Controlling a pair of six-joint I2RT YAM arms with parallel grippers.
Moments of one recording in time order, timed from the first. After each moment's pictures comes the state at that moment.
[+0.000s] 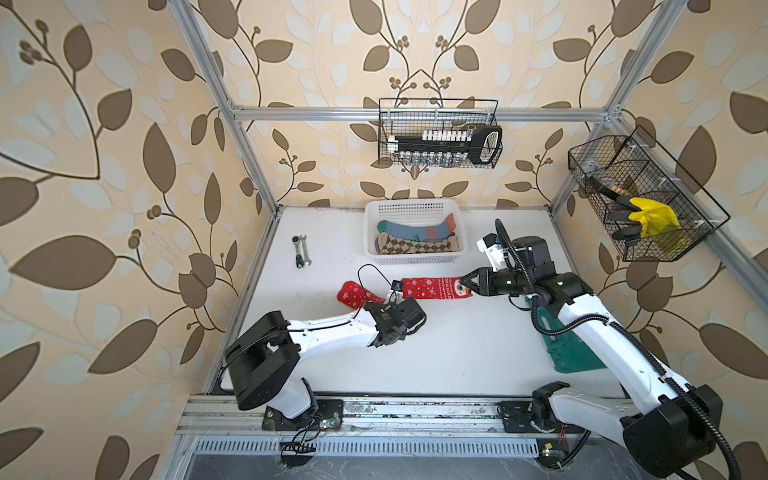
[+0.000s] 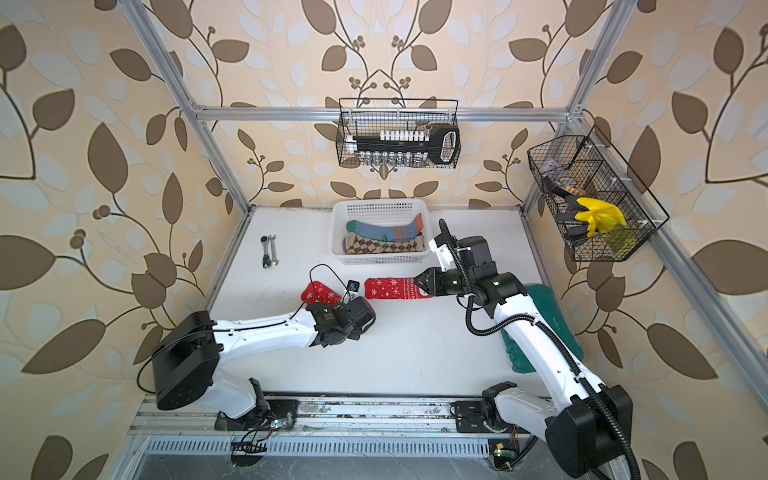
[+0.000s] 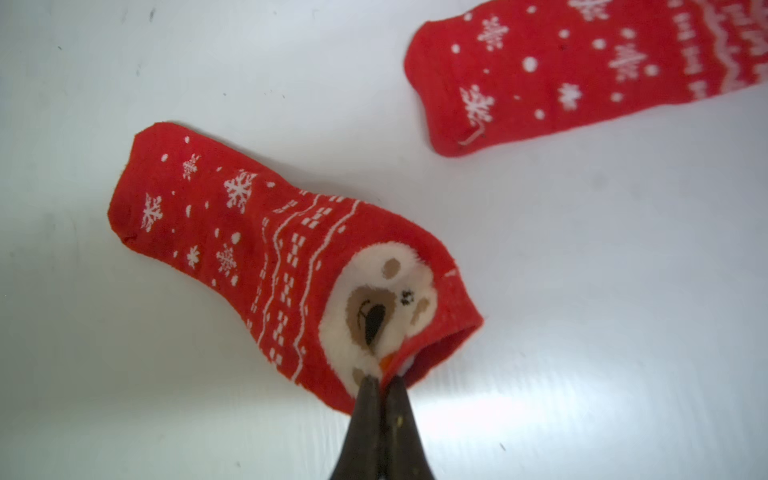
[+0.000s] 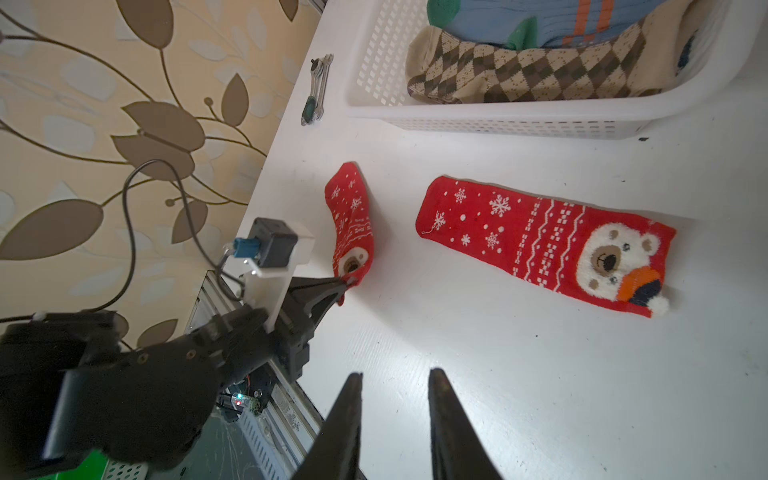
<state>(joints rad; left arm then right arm) -1.00 1.45 0.87 -0.62 -0.45 -0.76 0.31 1.15 1.01 -0.61 -0.51 0.35</state>
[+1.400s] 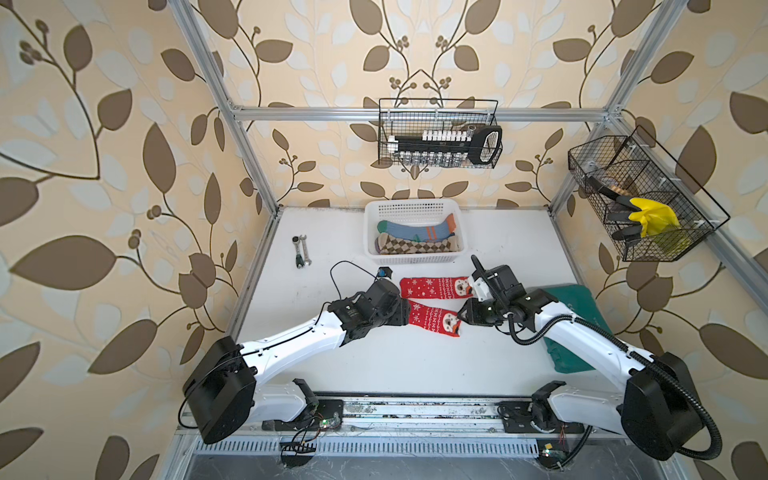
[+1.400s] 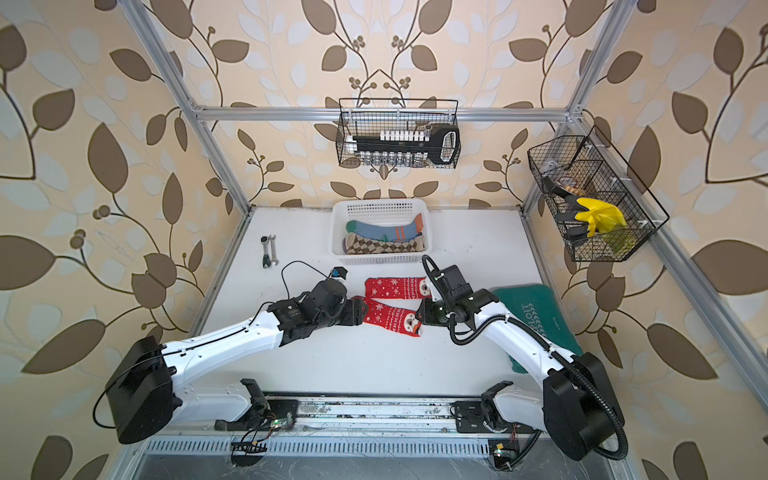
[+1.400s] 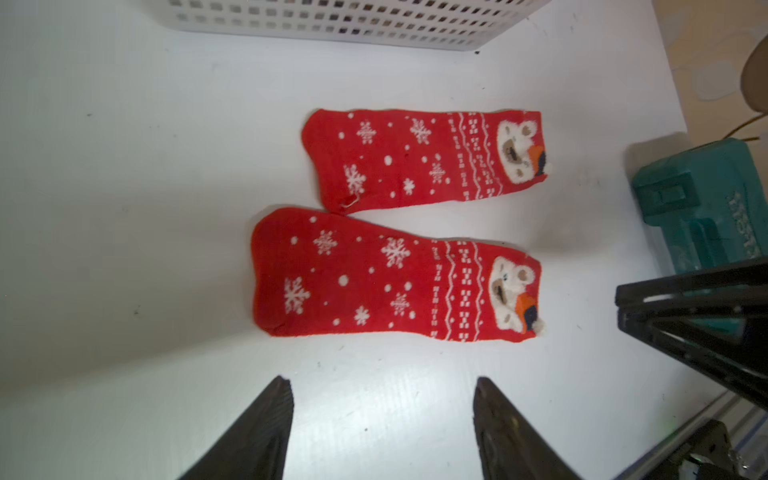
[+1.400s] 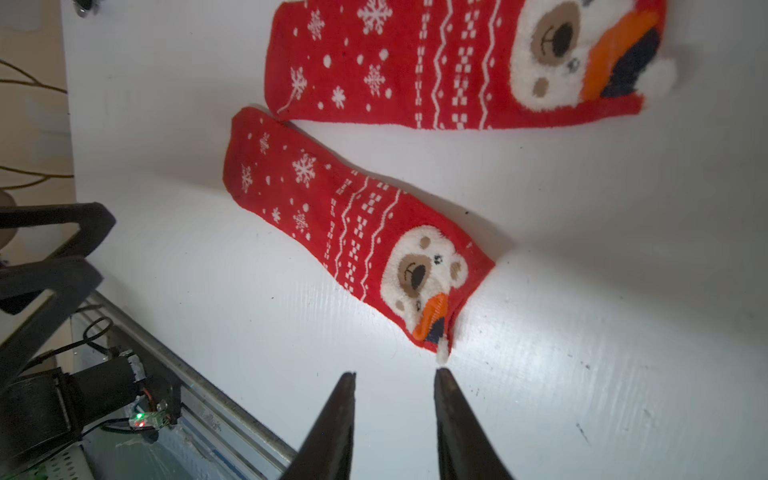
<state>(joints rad) -0.78 1.24 0.73 -0.34 -0.08 -0.70 0.45 1.25 0.75 -0.57 -0.24 0.53</state>
